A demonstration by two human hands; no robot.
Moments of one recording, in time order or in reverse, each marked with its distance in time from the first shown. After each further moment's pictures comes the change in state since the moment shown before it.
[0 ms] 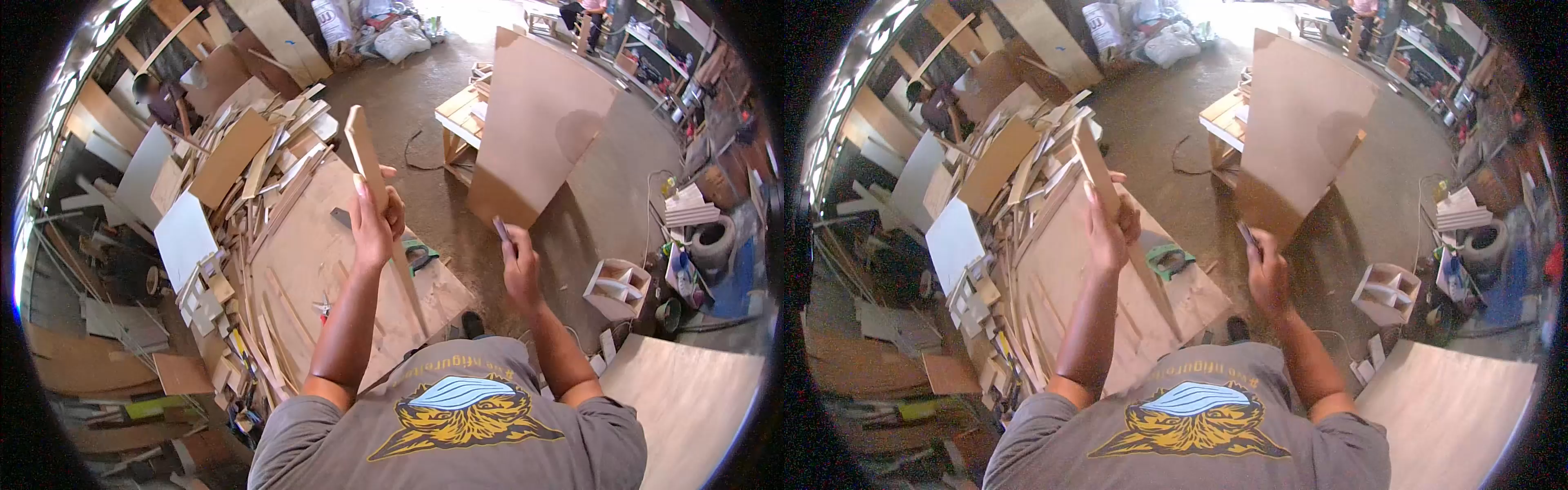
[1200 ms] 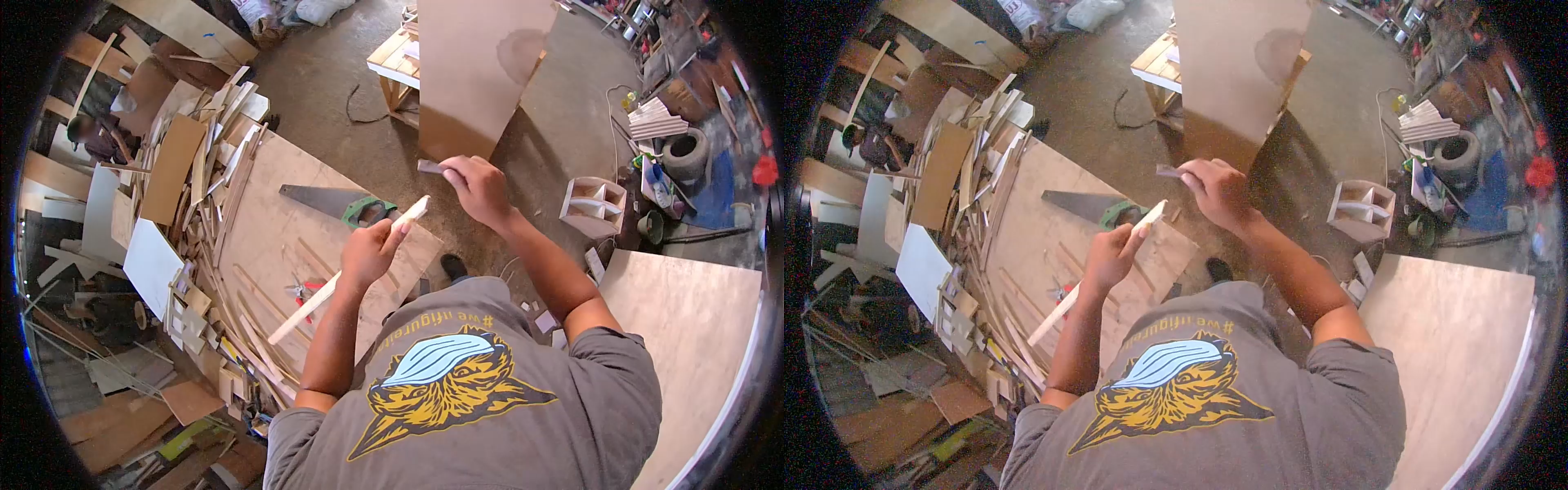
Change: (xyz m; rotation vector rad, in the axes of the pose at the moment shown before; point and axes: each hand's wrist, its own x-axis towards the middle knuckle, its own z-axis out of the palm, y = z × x) left_hand -0.086 -0.081 -0.006 1.049 -0.472 -0.314; right_hand 0.037 0.001 -0.011 -0.275 -0.128 -0.279
